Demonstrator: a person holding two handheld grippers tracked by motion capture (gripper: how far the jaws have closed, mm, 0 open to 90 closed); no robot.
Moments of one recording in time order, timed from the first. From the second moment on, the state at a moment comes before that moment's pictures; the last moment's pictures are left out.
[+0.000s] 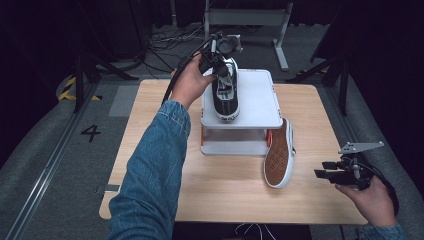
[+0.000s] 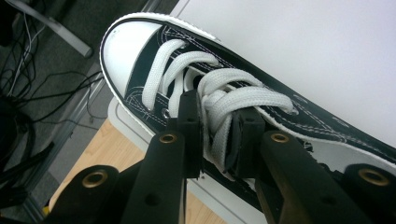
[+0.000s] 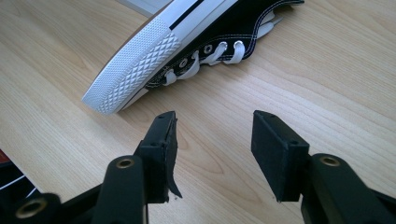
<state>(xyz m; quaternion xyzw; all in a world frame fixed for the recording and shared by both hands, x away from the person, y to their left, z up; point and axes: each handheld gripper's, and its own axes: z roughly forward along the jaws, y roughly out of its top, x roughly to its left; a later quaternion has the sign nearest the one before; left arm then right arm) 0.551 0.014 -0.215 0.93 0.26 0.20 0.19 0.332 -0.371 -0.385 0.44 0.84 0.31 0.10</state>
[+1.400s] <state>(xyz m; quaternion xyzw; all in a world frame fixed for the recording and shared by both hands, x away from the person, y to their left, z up) 0.475 0.089 -0.196 0.90 0.27 0.07 0.33 0.346 -0.362 -0.379 0.43 0.84 0.32 0.10</state>
